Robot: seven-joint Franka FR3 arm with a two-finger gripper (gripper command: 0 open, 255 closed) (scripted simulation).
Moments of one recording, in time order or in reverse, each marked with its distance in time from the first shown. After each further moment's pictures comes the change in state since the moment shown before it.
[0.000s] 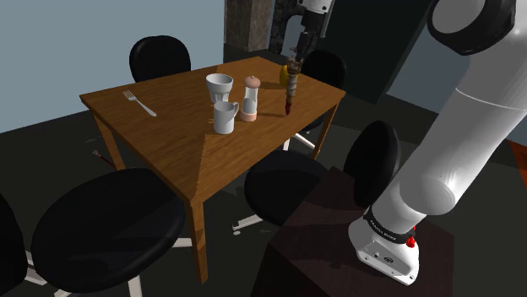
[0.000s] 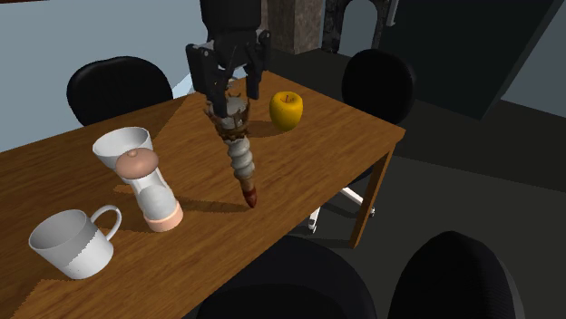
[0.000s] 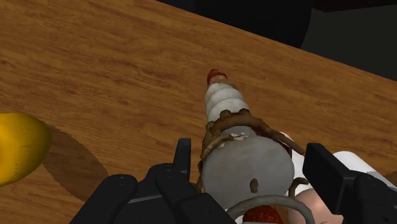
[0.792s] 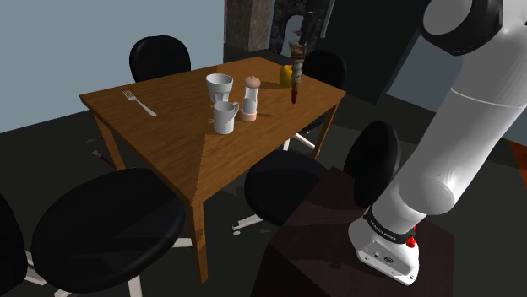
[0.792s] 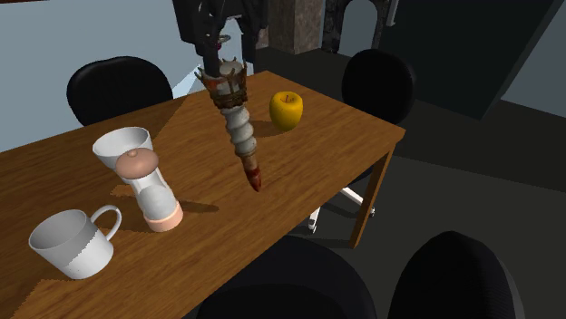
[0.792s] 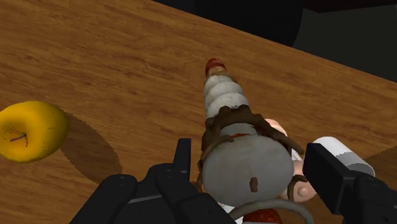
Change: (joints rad) arm -0.011 0.038 -0.006 0.204 0.014 -0.170 0.001
